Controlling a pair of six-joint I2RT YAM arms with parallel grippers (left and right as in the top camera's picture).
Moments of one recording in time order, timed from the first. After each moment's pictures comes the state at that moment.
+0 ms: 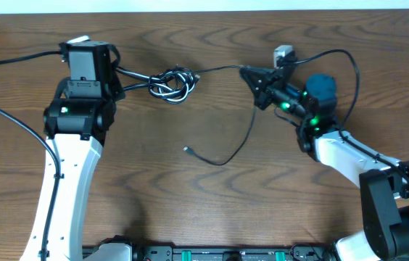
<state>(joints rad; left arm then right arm) -0.05 1.35 1.34 -0.80 -0.40 -0.30 0.25 1.70 0.79 0.82 -0.64 0.49</state>
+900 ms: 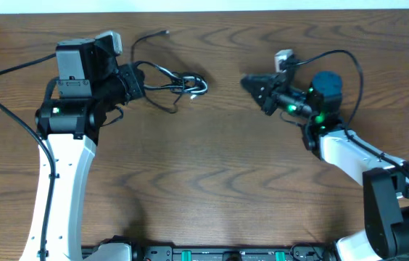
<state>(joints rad) 0.00 1.35 1.34 -0.73 0.34 -0.35 0.24 1.70 0.79 0.75 -0.84 0.49</state>
